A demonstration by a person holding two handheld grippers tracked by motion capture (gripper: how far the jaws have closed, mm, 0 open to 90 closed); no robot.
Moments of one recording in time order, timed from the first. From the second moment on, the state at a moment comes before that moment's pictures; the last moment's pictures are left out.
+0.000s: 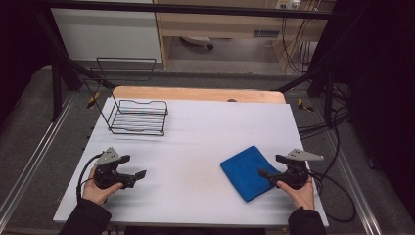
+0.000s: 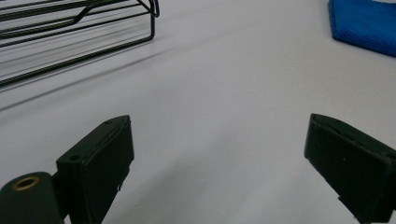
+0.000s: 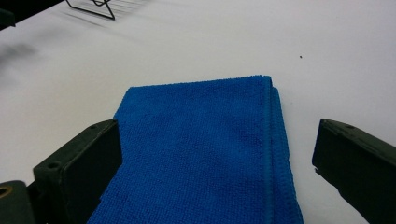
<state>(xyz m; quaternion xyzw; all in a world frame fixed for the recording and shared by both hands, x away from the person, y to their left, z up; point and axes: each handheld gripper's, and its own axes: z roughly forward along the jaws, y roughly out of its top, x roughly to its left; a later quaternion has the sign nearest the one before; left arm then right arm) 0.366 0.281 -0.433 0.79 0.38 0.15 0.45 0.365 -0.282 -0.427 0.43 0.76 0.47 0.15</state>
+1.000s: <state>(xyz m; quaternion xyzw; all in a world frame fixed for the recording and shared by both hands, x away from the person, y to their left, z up) 0.366 0.280 -0.433 0.80 0.38 0.15 0.44 0.365 -0.227 -0.423 0.41 0.79 0.43 0.13</state>
